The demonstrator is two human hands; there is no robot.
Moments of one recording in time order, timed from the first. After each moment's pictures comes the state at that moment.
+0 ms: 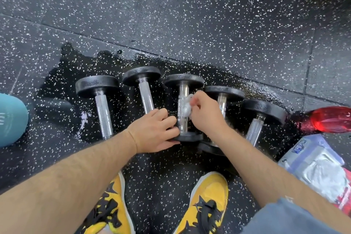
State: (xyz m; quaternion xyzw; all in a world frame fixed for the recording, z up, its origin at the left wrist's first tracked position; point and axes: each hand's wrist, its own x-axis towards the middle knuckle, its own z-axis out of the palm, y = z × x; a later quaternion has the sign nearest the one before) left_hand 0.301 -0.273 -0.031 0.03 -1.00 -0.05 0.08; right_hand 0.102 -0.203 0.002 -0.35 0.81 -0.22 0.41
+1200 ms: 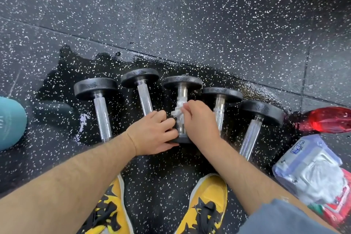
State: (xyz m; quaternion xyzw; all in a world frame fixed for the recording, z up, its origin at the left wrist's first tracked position) left_hand 0.302 -0.273 -0.034 0.02 -1.00 -0.03 0.09; right_hand 0.125 -0.193 0.001 -0.47 0.81 -0.18 0.29
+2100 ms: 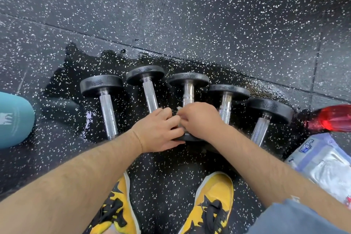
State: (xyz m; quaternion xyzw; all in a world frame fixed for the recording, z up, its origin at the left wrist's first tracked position) left_hand 0.303 -0.272 -0.036 0.02 -1.00 -0.03 0.09; right_hand 0.119 -0.213 0.010 -0.65 0.69 0.03 0.31
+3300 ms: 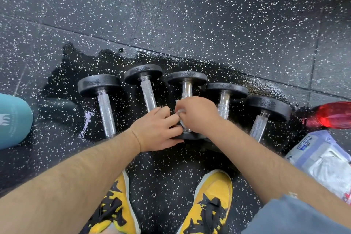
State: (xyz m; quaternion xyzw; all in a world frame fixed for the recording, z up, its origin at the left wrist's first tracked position) left_hand 0.301 -0.272 -0.037 0.02 -0.99 -0.05 0.10; right_hand 0.117 -0.221 0.008 -0.60 0.73 0.01 0.32
